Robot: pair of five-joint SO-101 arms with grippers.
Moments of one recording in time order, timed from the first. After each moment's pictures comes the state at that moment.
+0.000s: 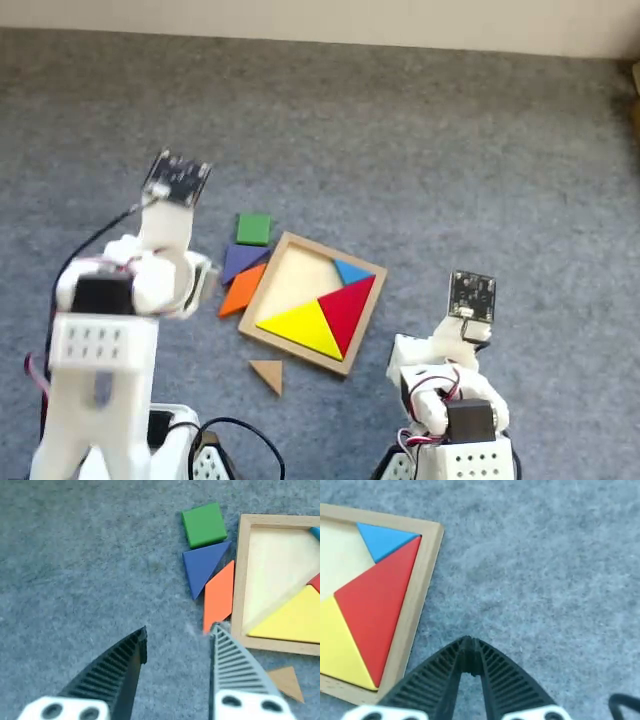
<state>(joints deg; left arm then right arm) -4.4 -48.1 43.0 75.7 -10.9 -10.9 -104.5 96.0 71.2 -12.4</state>
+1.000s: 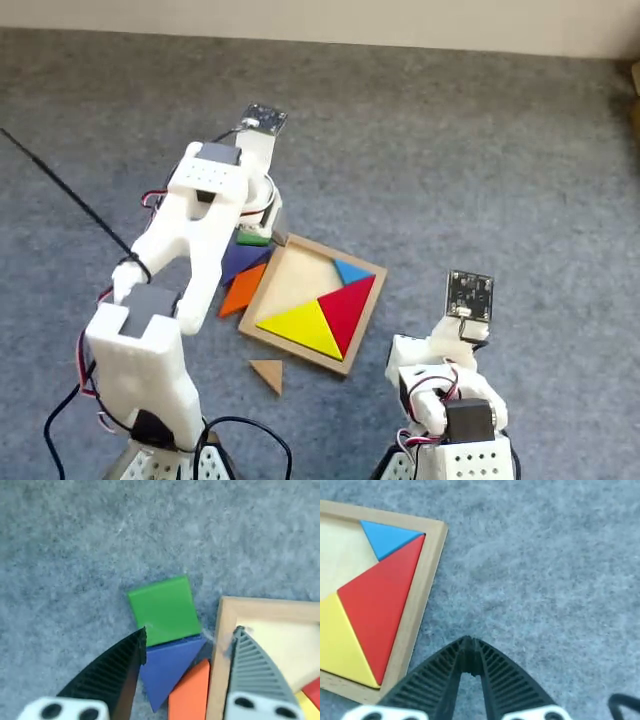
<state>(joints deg) 5.8 21.5 0.1 68.9 -0.8 -11.7 -104.5 96.0 71.2 -12.4</state>
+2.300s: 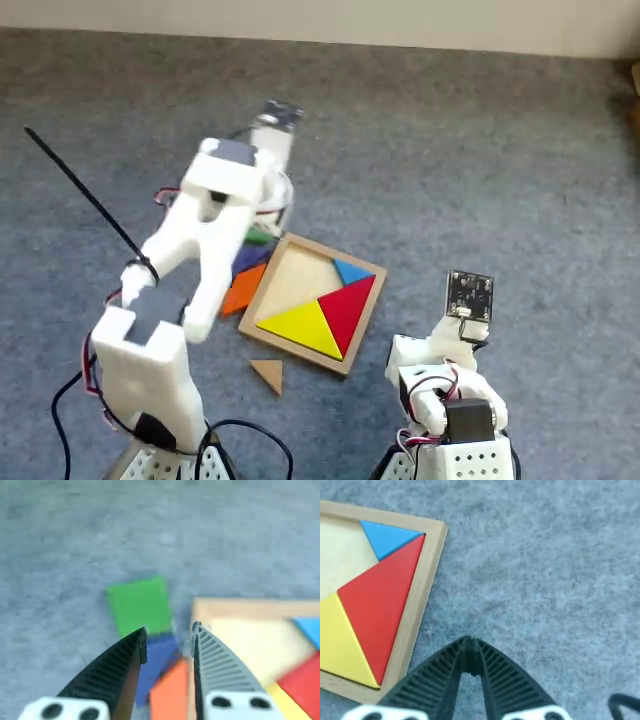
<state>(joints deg) 9.8 19.4 -1.1 70.6 0.5 -11.7 -104.5 96.0 71.2 -12.4</state>
